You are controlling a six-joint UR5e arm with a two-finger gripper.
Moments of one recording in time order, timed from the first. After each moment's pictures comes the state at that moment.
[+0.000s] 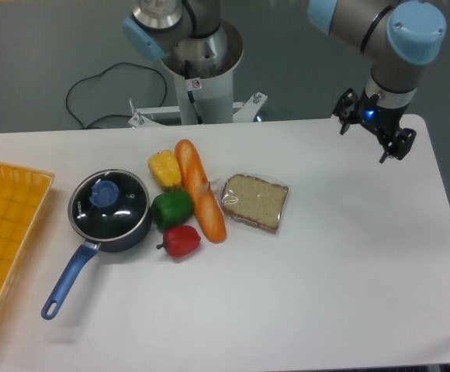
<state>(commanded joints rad) 2.88 -1.80 -1.57 -1.35 1.59 1.59</state>
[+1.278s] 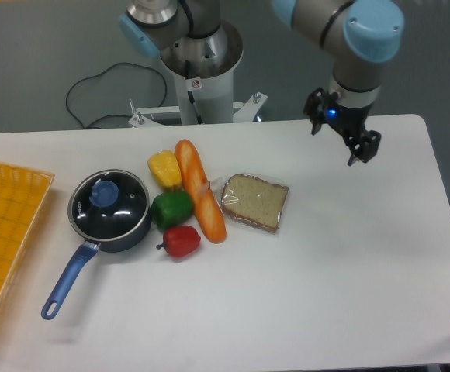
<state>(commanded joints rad) 2.76 -1.67 -1.69 -1.31 1.58 1.57</state>
